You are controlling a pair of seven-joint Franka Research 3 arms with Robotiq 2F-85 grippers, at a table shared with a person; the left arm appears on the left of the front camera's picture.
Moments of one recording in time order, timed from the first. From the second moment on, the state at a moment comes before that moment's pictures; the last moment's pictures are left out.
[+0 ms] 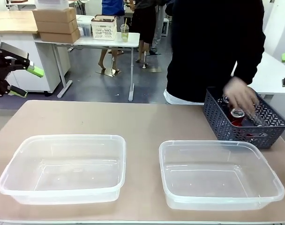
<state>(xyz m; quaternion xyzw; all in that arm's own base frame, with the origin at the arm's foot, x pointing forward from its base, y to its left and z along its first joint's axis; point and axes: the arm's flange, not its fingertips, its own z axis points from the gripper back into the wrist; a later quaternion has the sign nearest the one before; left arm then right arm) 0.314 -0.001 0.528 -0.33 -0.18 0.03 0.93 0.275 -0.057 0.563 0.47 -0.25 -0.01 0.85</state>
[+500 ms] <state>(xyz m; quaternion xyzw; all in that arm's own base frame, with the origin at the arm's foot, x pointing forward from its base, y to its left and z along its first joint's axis) 0.239 0.037 0.527 -0.01 -0.04 -0.01 1.00 0.221 0.195 0.580 0.45 -0.19 0.19 0.85</state>
